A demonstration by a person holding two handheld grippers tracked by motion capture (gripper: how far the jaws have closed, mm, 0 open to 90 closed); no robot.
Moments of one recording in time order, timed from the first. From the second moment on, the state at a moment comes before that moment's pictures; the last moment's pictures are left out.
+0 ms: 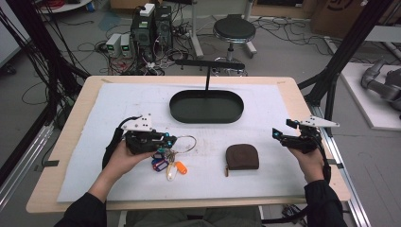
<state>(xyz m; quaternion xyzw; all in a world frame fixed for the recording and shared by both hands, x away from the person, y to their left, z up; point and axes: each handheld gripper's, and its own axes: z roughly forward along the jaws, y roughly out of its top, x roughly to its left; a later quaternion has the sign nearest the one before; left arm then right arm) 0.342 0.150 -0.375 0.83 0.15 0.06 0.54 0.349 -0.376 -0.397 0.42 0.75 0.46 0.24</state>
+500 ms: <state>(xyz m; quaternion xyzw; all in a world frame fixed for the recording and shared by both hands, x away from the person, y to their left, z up) 0.356 0.141 -0.340 0.80 0.14 0.11 0.57 0.354 -0.378 -0.398 0.42 0.74 0.46 0.24</state>
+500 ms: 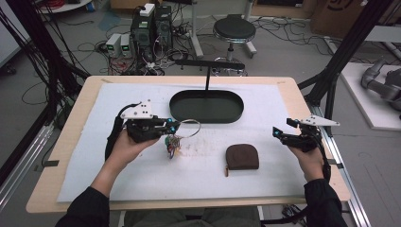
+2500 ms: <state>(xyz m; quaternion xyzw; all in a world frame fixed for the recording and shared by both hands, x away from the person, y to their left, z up) 0.489 0.143 -0.308 0.74 0.29 0.20 0.58 0.356 -0.381 -0.399 0.43 0.74 0.46 0.24</state>
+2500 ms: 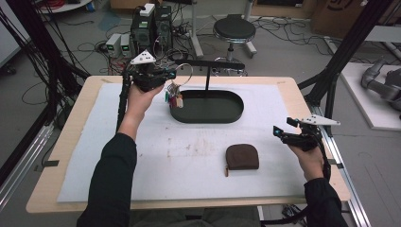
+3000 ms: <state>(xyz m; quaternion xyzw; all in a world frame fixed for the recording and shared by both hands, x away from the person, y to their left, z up) 0.501 0.141 -0.322 0.73 0.32 0.20 0.57 0.357 -0.381 -0.399 0.43 0.74 0.46 0.24</state>
